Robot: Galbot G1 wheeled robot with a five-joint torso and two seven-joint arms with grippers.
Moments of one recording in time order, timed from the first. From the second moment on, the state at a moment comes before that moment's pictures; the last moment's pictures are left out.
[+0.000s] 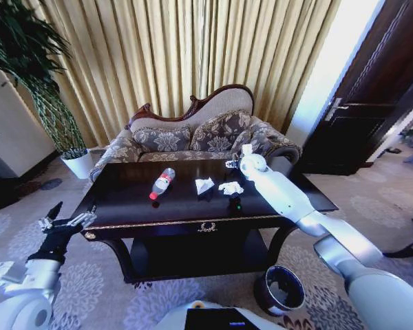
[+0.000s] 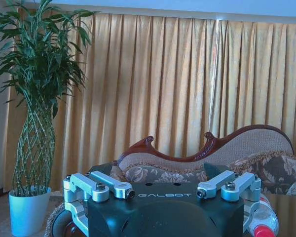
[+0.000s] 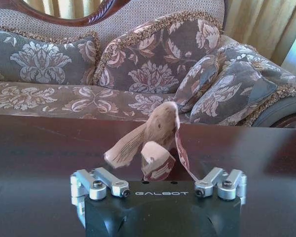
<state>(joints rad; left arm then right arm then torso) 1.80 -1.34 -1.15 -2.41 -0.64 0.18 0.10 -0.20 1.07 -0.25 1.24 1.06 -0.70 0.56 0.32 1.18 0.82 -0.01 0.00</state>
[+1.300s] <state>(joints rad) 1.81 -1.33 -1.16 -2.44 -0.65 0.18 0.11 -0.31 0.96 -0.17 1.45 1.09 -0.56 0.55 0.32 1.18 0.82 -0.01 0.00</state>
